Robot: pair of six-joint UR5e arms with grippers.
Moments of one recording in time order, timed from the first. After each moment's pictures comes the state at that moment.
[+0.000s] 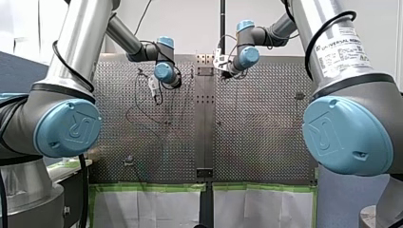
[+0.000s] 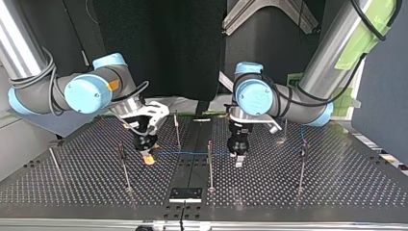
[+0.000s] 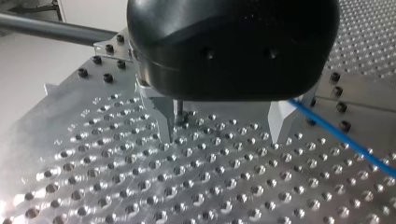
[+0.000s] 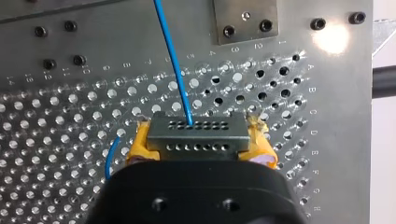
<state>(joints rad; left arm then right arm) -0.28 -1.87 -1.53 -2.88 -1.75 -1.82 2.10 -1.14 1.21 -0.01 1.45 1.74</state>
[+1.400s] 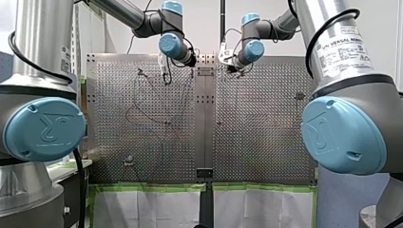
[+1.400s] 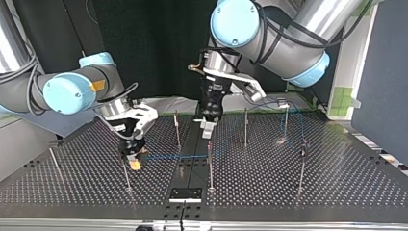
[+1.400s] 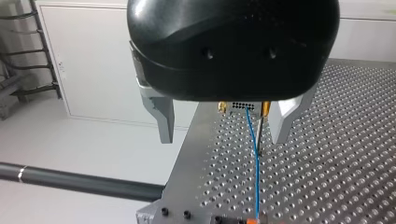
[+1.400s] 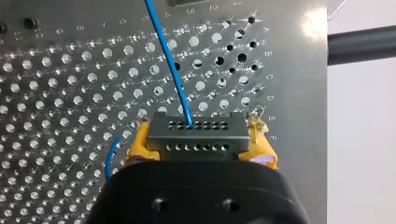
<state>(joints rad) -0.52 -1.64 -1.62 -2.94 -1.86 -1.71 2.07 -1.18 1.21 0.01 1.46 1.73</state>
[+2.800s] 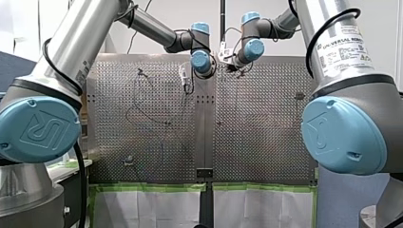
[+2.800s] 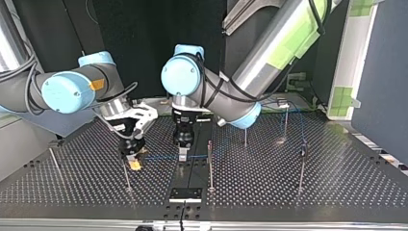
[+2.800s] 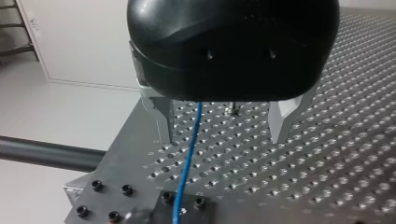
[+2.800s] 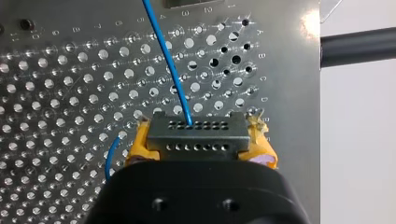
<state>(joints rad) -0.58 -1.99 -1.26 -2.96 -2.03 -1.72 2.07 -1.19 1.21 0.01 1.46 1.73</state>
